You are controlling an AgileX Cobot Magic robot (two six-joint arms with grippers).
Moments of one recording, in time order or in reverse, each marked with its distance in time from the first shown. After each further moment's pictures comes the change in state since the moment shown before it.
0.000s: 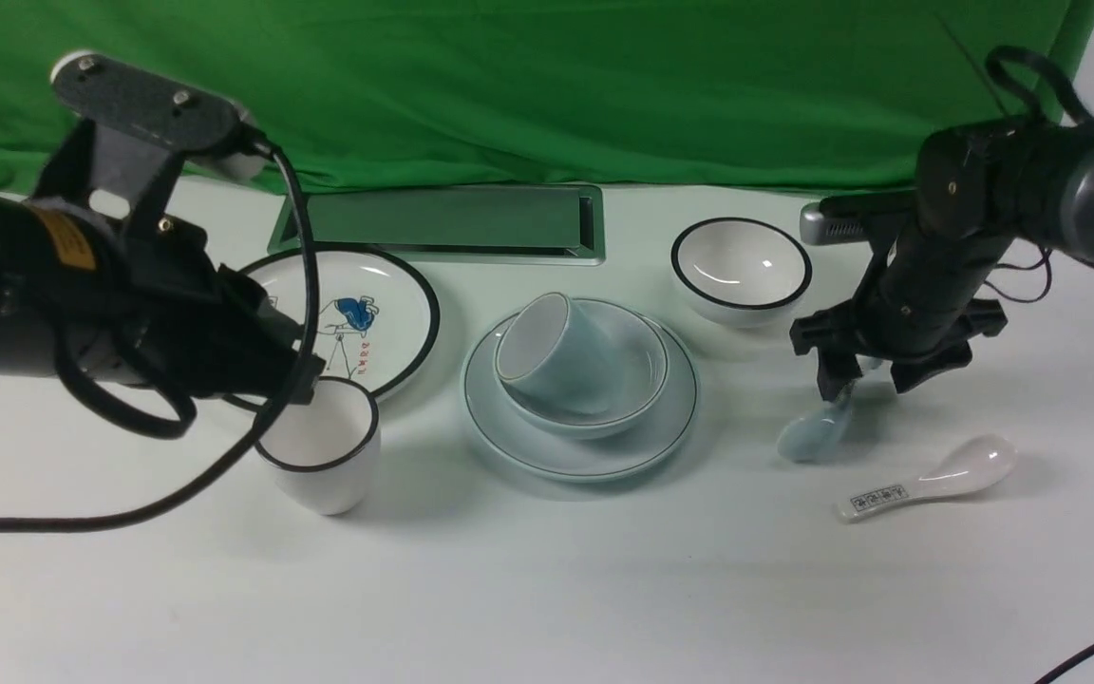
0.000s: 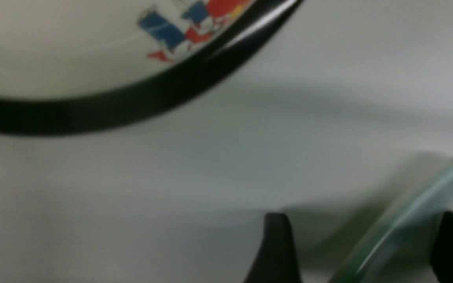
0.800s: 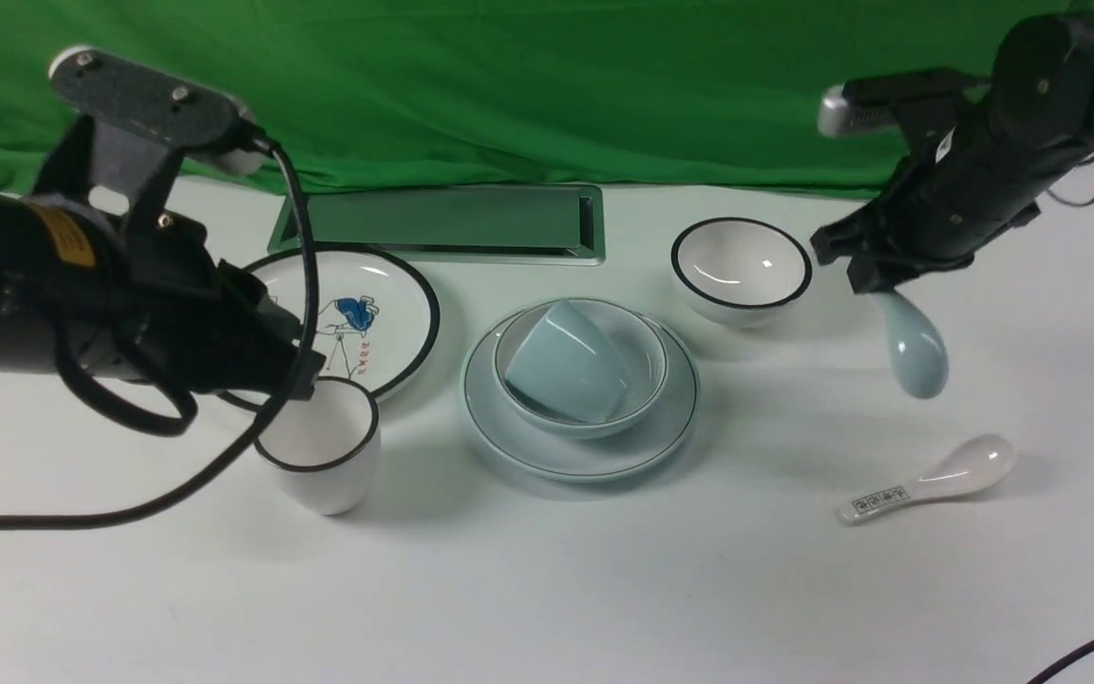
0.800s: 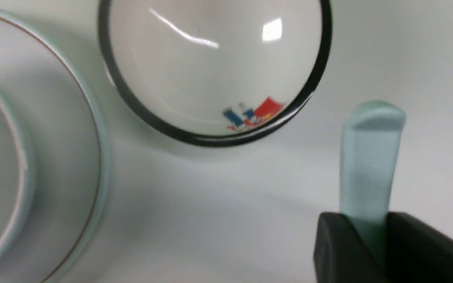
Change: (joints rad) right arm 0.000 -0.242 0.000 0.068 -0.015 -0.233; left arm 0.000 0.000 0.000 0.004 -0.014 -0.001
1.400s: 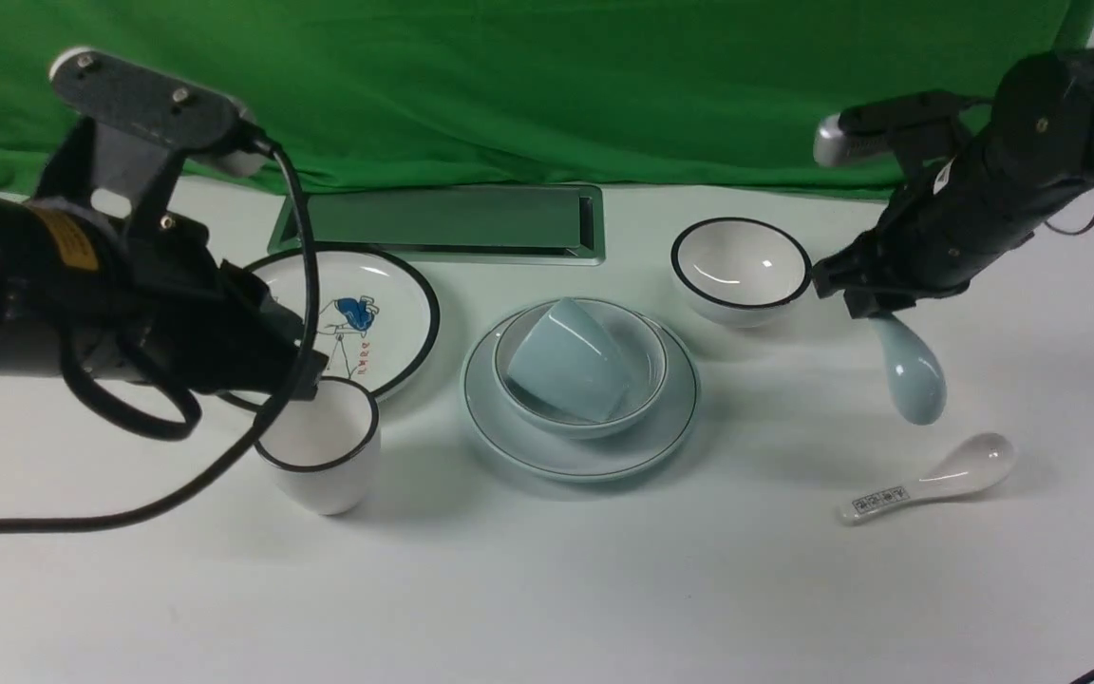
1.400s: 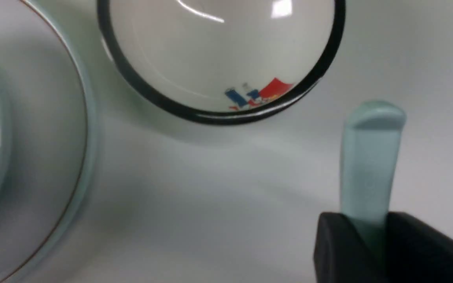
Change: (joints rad) right arm 0.000 0.037 0.099 0.000 -0.111 -0.023; left arm 0.000 0.000 0.014 -0.004 -0.024 0.000
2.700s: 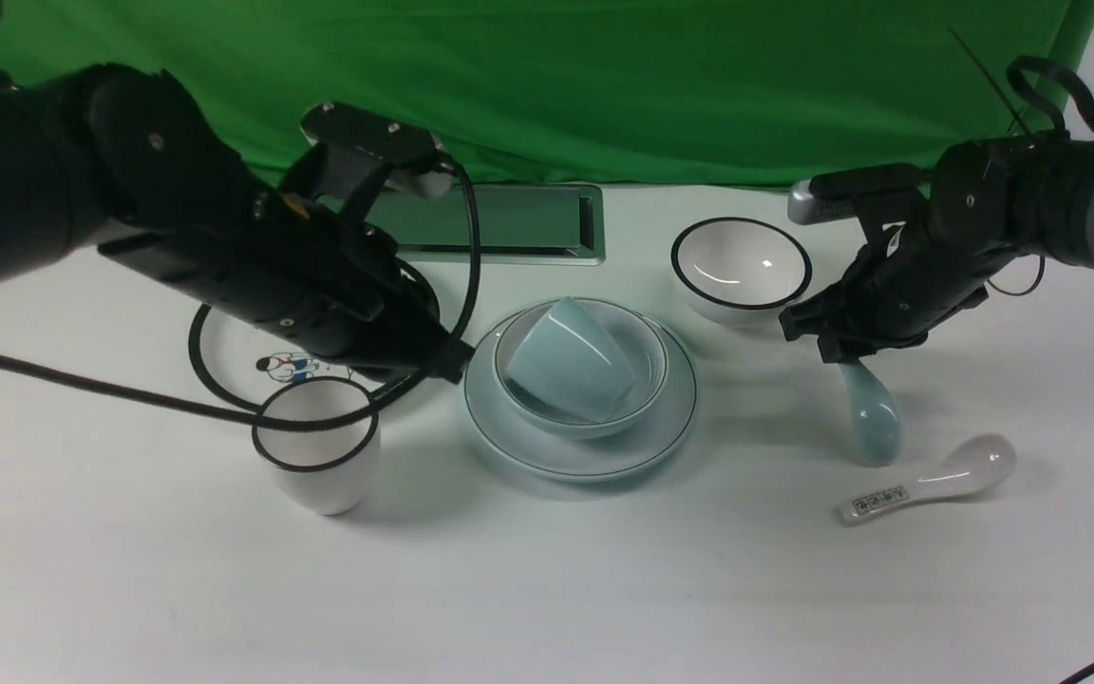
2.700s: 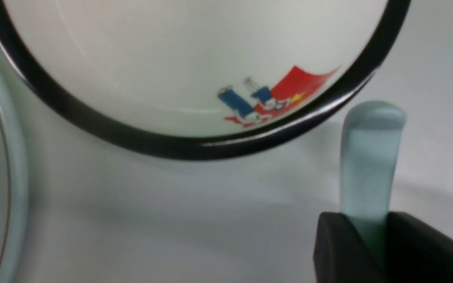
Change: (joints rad) right arm 0.000 0.129 0.003 0.000 -0.090 0.072; left arm 0.000 0.406 -0.225 -0.385 0.079 0.390
